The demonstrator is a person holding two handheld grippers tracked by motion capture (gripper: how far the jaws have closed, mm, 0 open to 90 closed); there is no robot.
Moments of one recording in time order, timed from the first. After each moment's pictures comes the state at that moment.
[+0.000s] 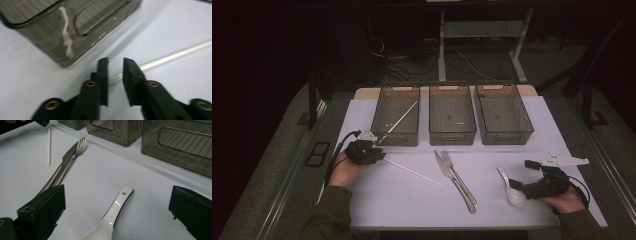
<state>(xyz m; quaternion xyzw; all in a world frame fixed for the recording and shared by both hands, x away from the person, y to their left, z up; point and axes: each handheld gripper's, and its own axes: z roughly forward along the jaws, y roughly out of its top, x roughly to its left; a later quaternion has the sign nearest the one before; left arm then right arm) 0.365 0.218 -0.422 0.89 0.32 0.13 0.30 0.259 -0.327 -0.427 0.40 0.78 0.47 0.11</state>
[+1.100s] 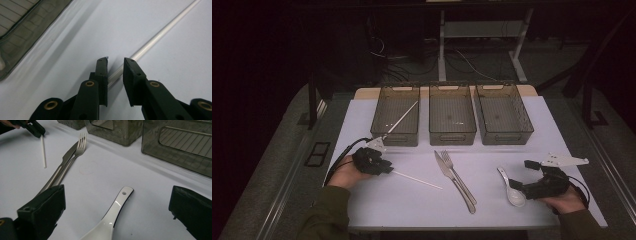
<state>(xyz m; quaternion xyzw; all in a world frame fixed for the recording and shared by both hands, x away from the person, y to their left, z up) 0.351 0.199 -0.428 0.93 0.21 0.04 0.29 0.259 -0.327 -0.427 0.40 0.78 0.47 0.11</state>
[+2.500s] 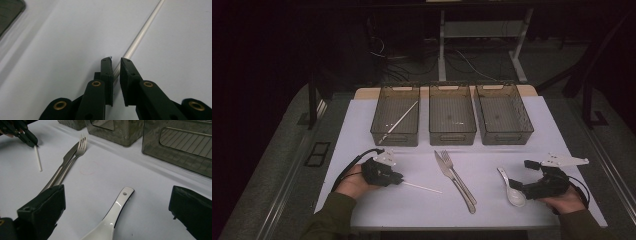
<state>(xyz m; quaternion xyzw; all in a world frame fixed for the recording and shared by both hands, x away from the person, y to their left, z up) 0.319 0.169 -0.432 0.94 0.14 0.02 0.31 0.259 -0.327 -0.427 0.40 0.78 0.47 0.11</state>
